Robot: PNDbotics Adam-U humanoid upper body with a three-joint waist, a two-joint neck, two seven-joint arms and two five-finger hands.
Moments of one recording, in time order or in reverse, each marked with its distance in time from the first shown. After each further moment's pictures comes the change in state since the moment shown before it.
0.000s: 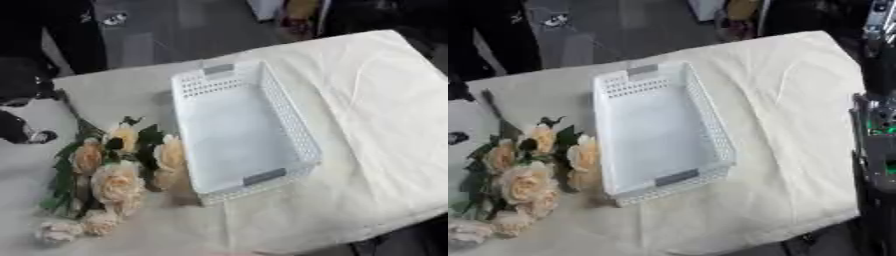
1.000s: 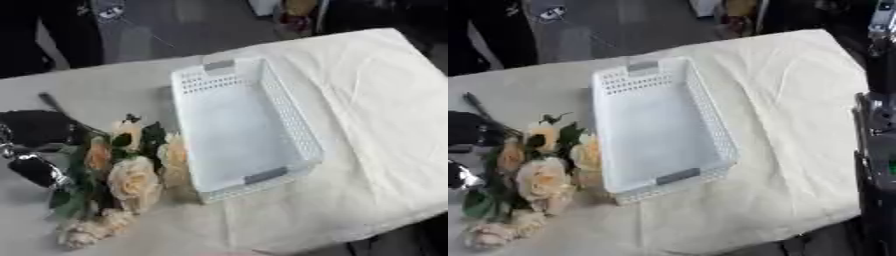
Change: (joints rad) left arm 0.114 -0.055 -0.062 -0.035 0.195 -0.058 0.155; right arm -0.006 0.001 0.000 0.000 -0.001 -0.001 0.001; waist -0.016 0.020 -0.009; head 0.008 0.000
